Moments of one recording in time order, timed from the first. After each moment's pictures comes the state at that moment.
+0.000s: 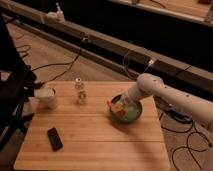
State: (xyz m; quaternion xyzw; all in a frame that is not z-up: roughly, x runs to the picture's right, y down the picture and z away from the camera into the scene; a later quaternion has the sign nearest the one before) arm 0.080 0.111 0.819 0.14 -0.38 -0.81 0.43
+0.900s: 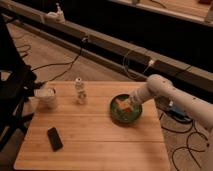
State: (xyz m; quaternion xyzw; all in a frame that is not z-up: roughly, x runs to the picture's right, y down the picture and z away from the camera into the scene) arm 0.145 0.103 0.858 0.12 -0.36 -0.75 0.53
